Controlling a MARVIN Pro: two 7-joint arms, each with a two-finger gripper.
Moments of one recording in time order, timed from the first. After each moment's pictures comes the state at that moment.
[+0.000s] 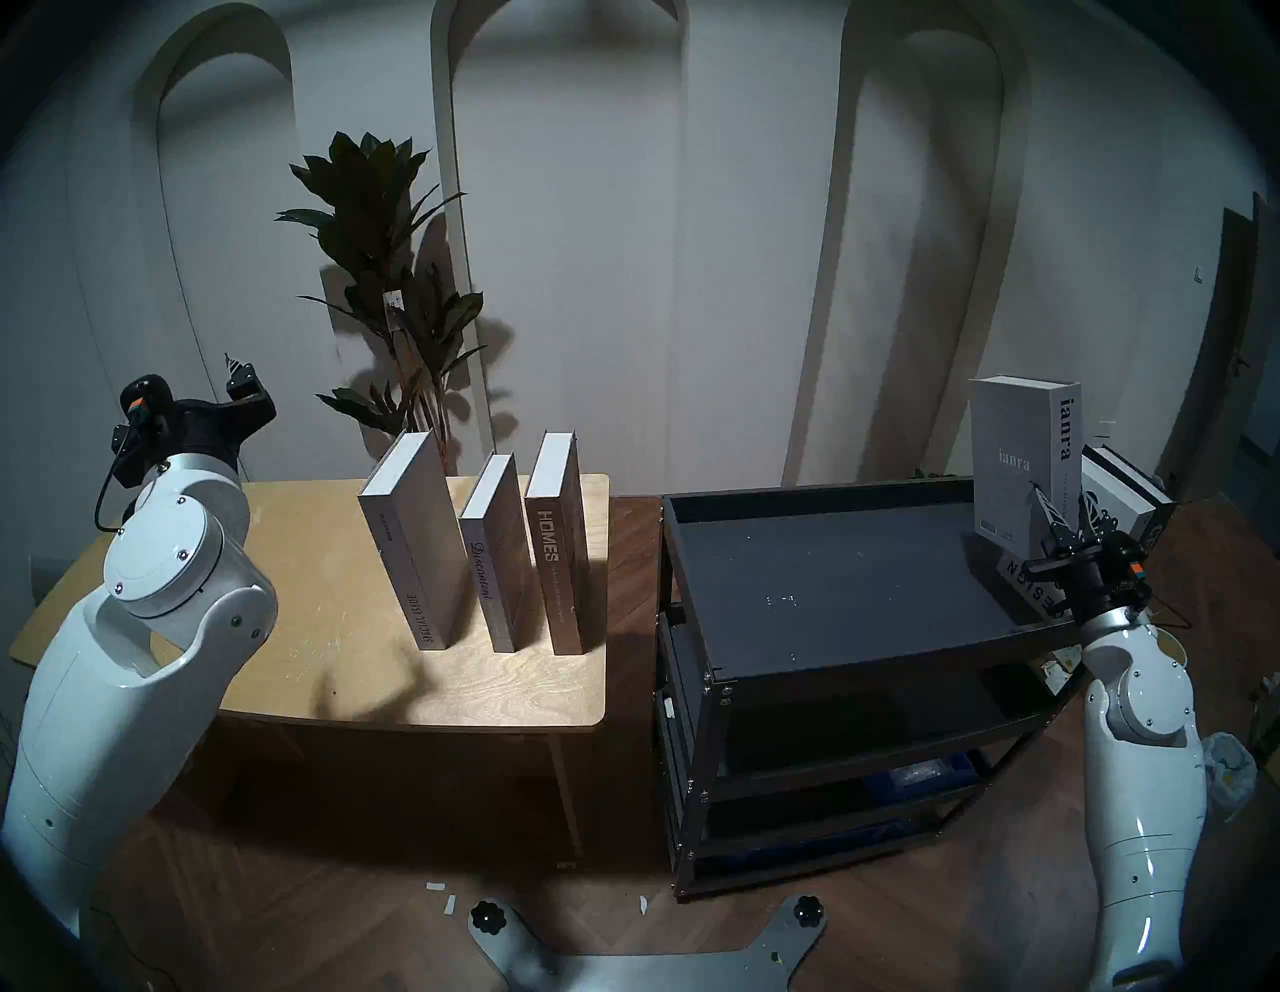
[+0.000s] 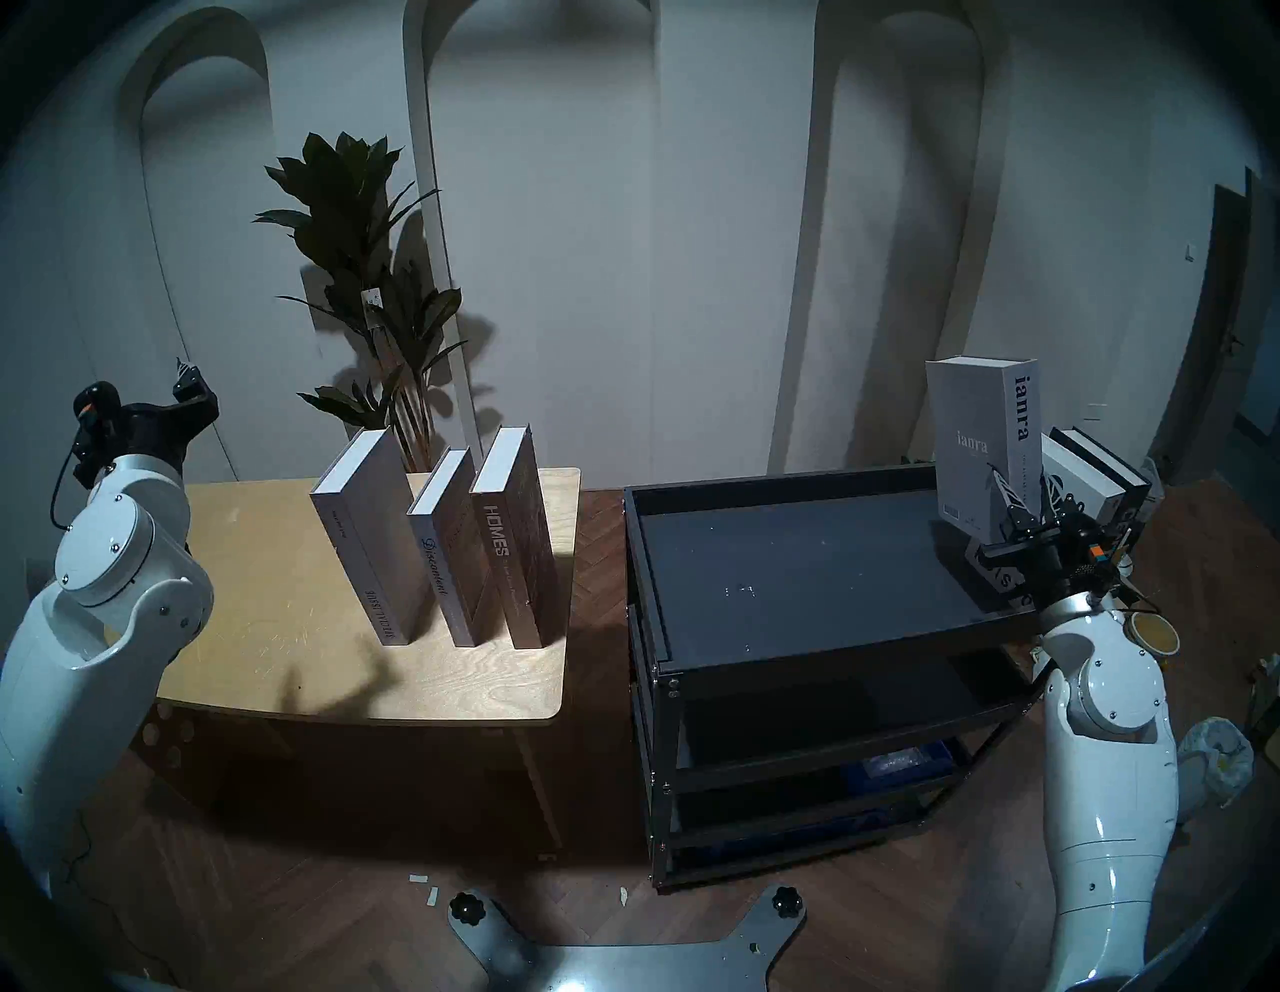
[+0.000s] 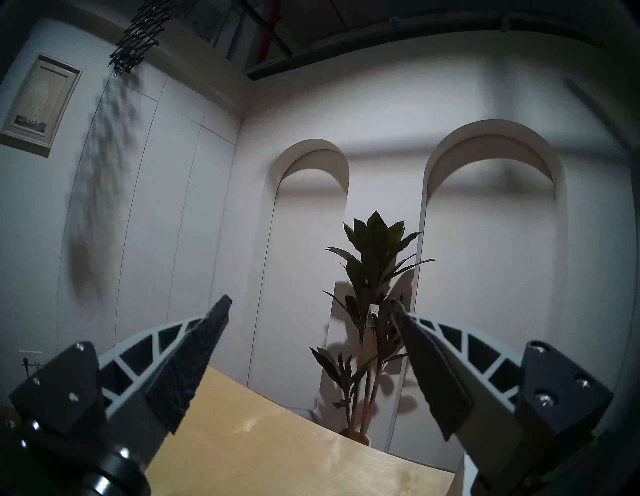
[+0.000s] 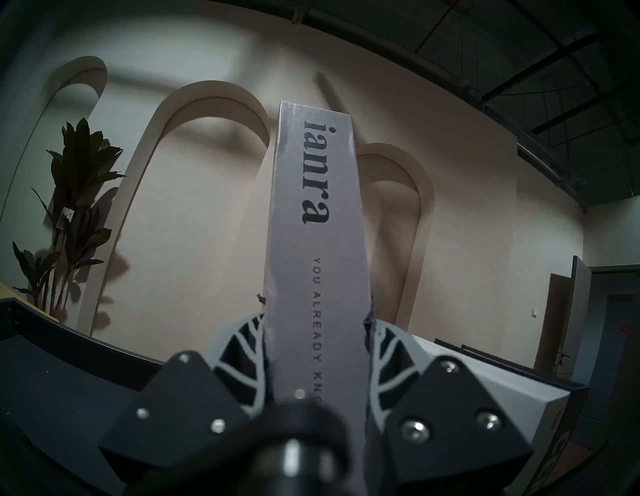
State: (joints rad) left arm 1.69 -0.64 -1.65 -2.17 -0.80 0.06 1.01; right arm -1.69 -1.23 2.06 -1.62 0.21 -0.32 0.28
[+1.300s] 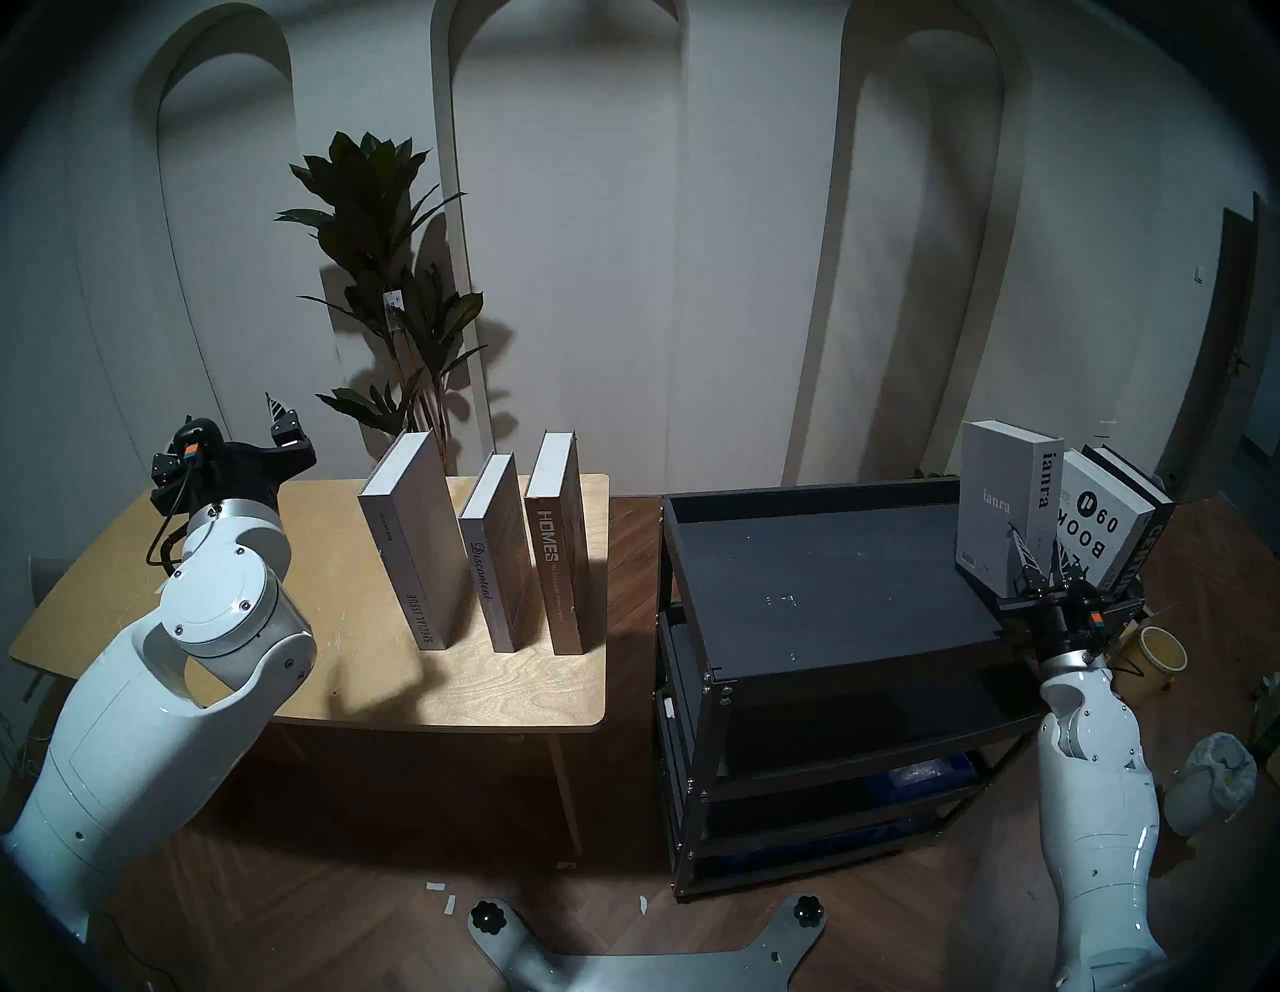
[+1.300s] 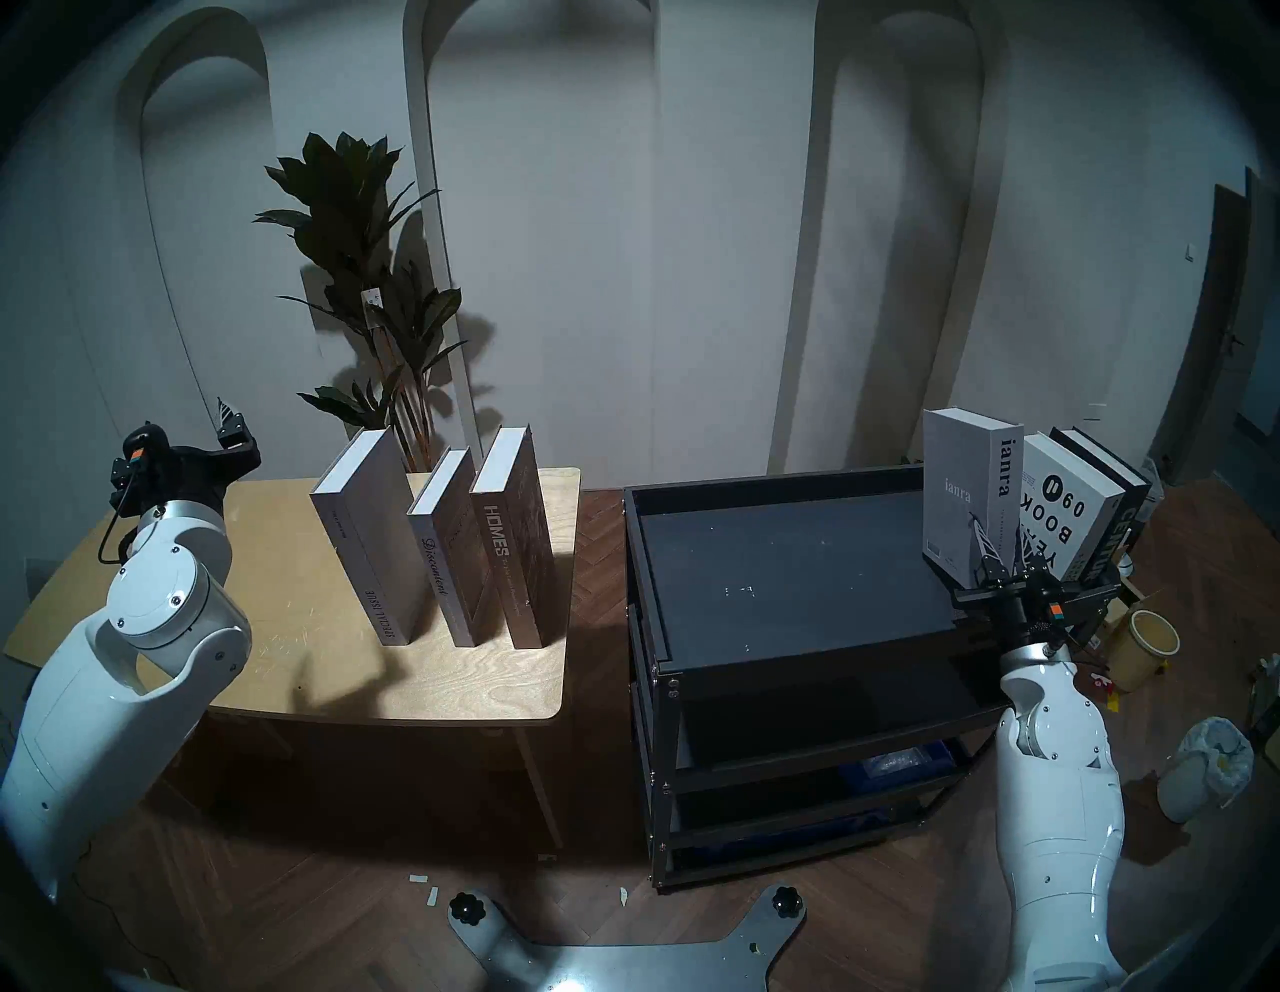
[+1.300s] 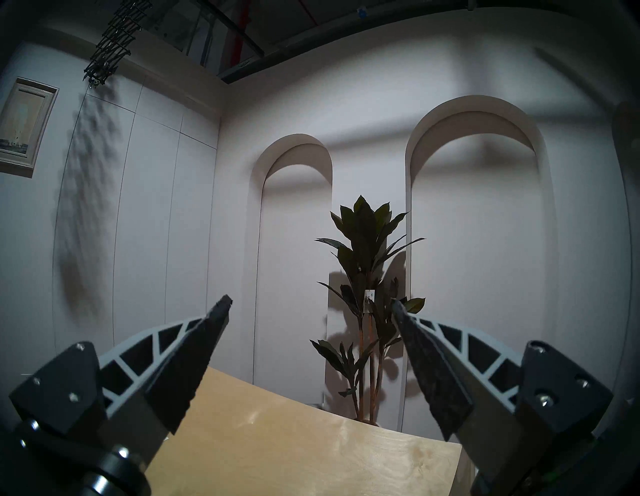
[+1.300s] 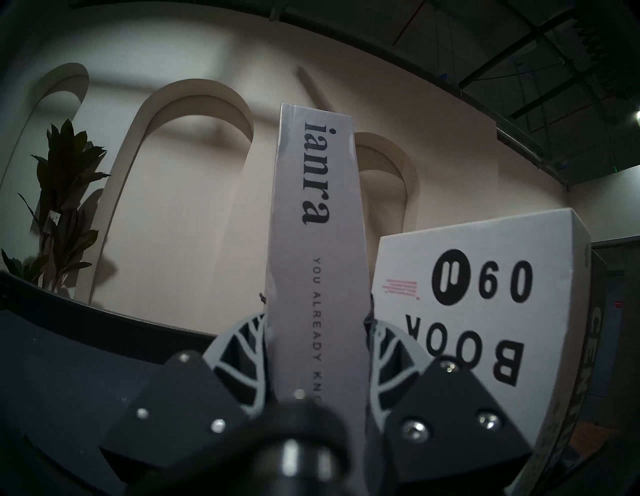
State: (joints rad) left arm 1.64 -0.64 -1.49 -2.09 -0.71 0.01 1.01; right arm -1.59 -1.26 2.02 -1.36 0.20 -0.51 0.29
